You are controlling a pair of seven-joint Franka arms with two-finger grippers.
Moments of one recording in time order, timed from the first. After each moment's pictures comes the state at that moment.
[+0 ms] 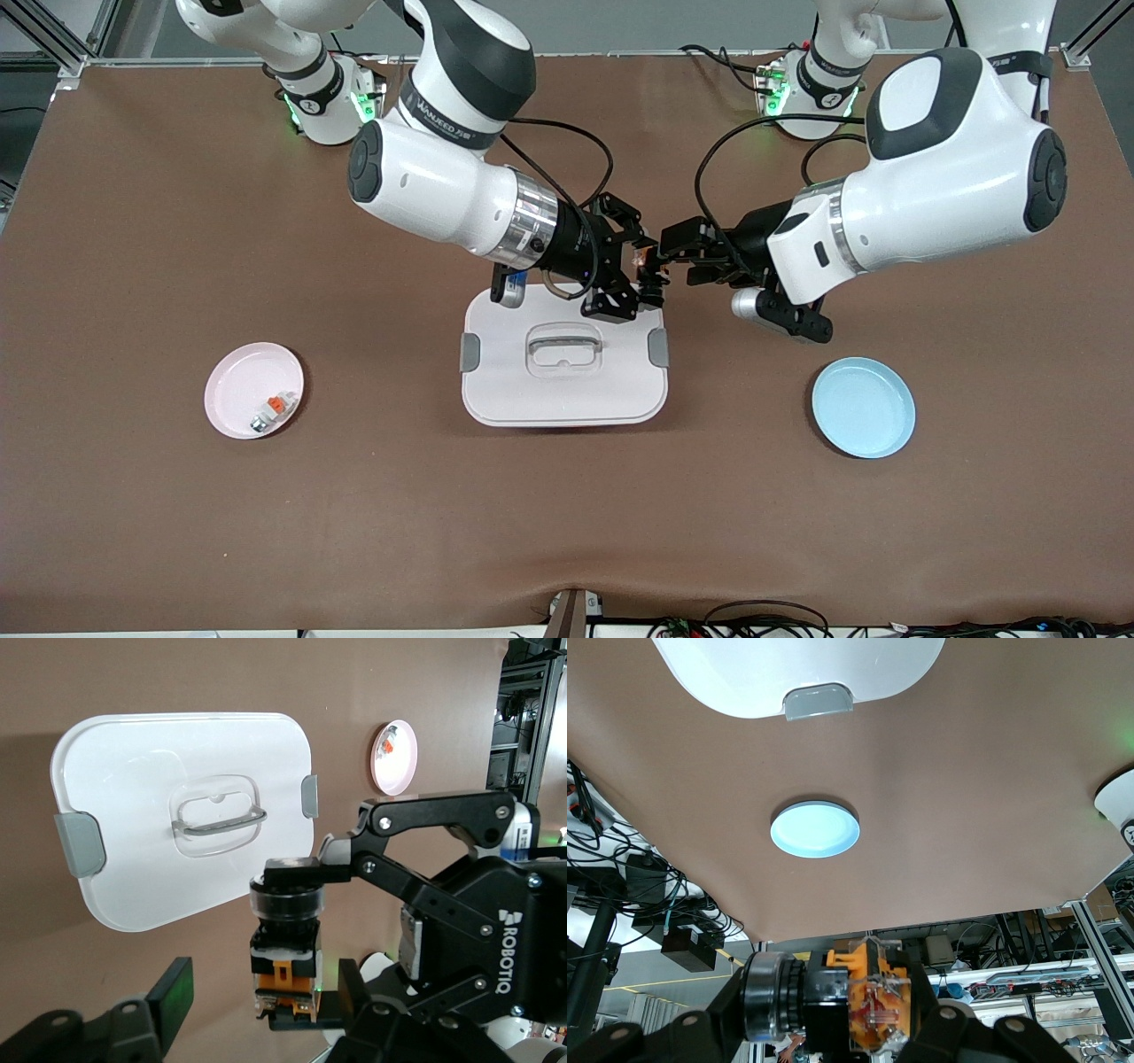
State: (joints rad) left arm -0.29 0.32 -0.12 -1.38 -0.68 1.76 -0.16; right arm 0.71 0.59 -0.04 -1.13 0.84 2.20 2.03
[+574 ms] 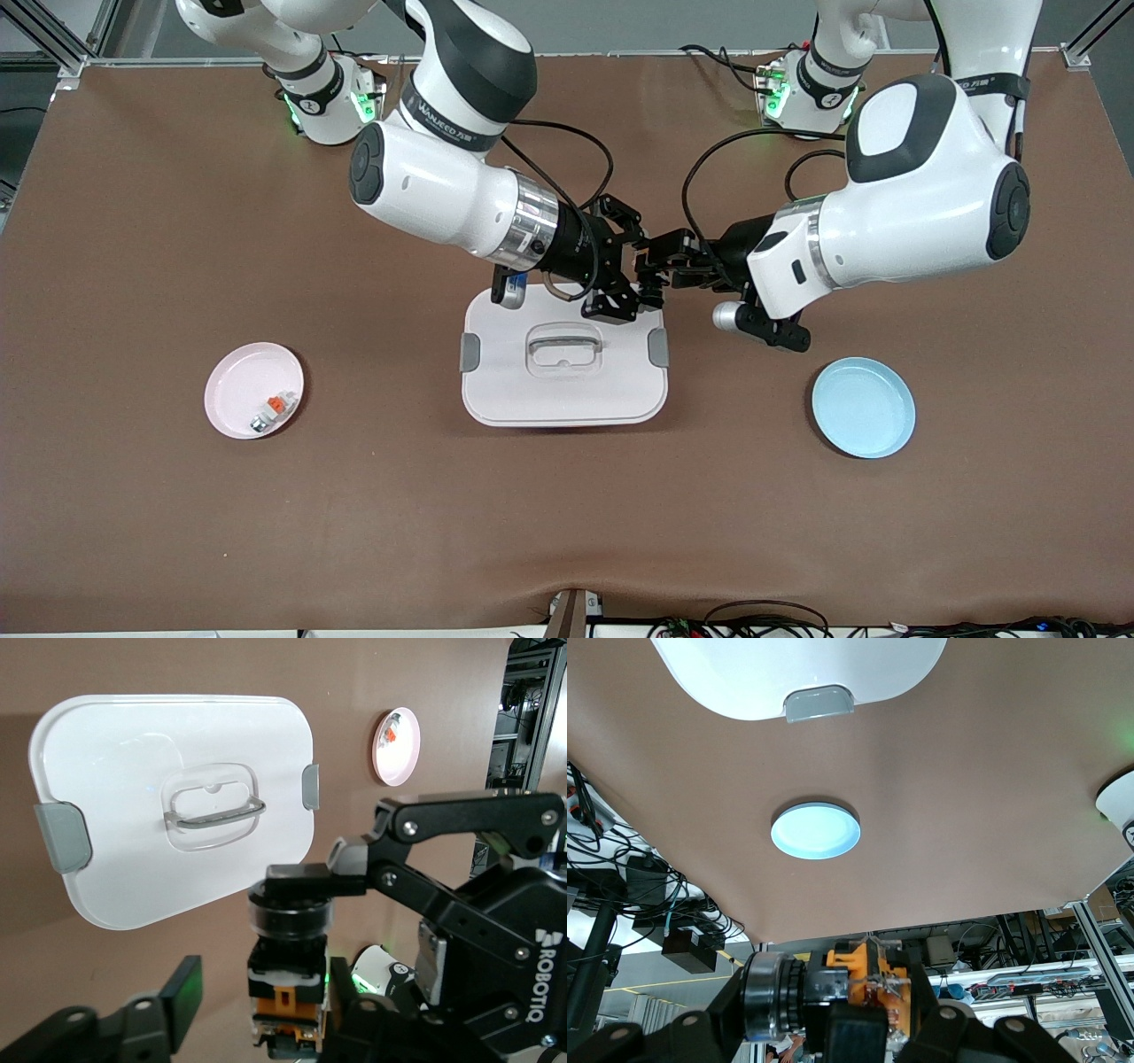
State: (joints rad) left arm -0.30 0.36 -0.12 -1.38 -0.70 1.76 -0.16; right arm 0.71 0.60 -0.04 -1.13 0.84 2.21 2.03
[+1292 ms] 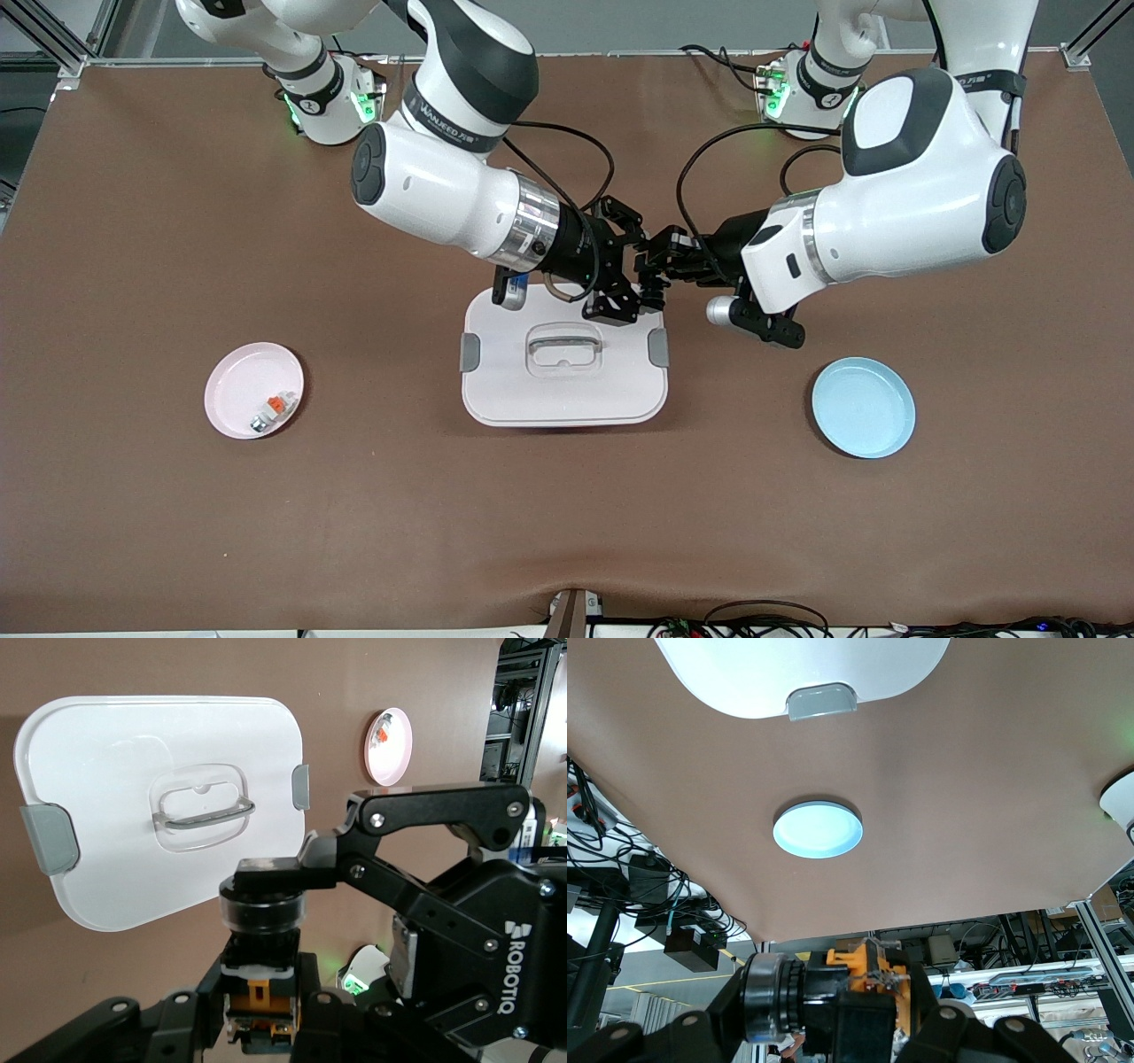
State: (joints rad) left arm -0.30 0.36 -0.12 -1.37 -0.71 1.77 -0.17; right arm 0.71 0.60 -0.04 -1.12 0.84 2.21 2.03
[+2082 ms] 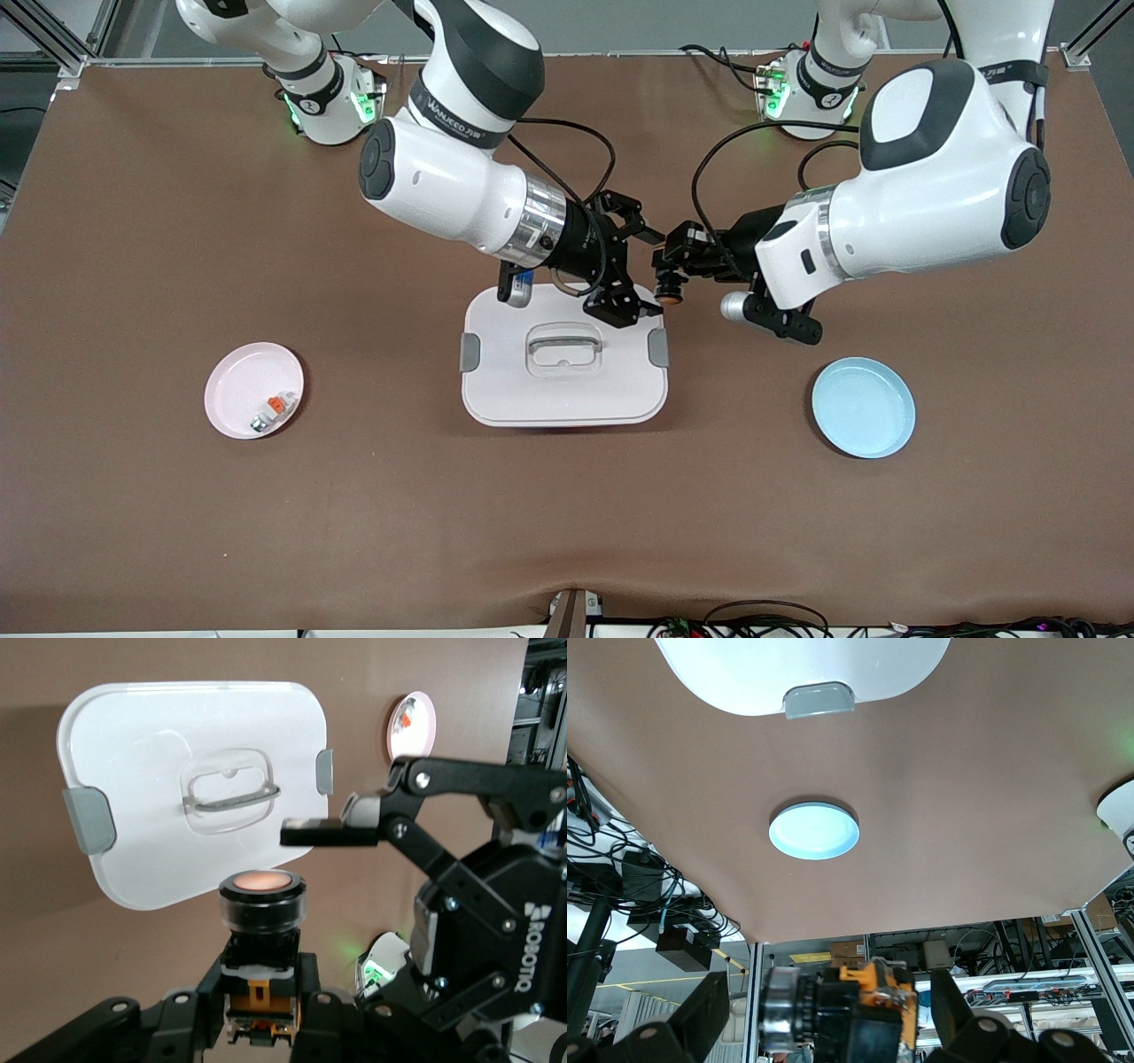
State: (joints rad) left arm -0.29 0.34 -0.11 -1.36 -0.66 1.69 -0.17; right arm 0.72 0.60 -0.04 -1.12 0.82 2.21 2.01
